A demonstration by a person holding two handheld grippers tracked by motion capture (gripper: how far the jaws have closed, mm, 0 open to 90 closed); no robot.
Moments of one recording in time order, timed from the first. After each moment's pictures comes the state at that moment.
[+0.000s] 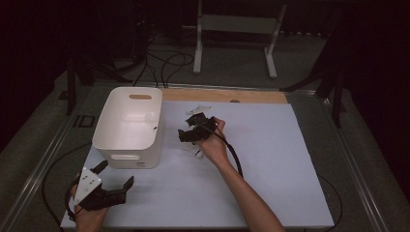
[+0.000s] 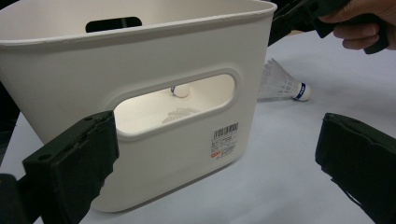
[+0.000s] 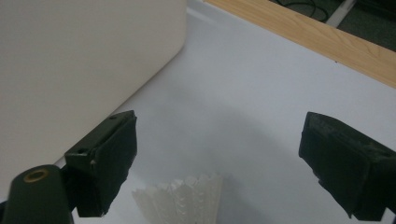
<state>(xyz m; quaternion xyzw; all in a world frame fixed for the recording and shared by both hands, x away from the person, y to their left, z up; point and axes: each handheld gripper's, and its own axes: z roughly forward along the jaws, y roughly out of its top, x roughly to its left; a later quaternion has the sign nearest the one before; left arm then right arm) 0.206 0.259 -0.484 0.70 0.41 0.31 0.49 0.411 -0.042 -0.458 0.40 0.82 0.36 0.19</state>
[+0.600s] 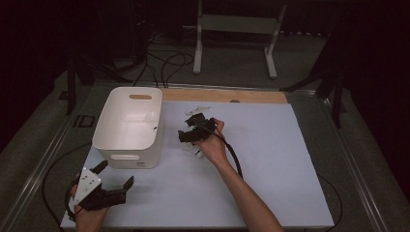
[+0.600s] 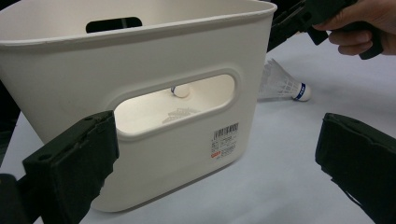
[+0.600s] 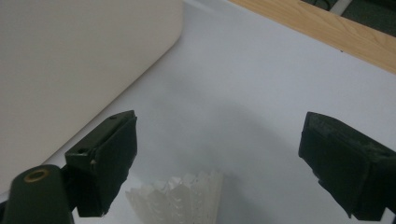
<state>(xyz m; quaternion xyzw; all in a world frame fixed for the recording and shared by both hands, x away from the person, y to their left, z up) 0.205 0.259 -0.484 0.70 0.41 0.31 0.49 0.415 -0.041 -0.466 0.41 0.82 0.35 0.18</state>
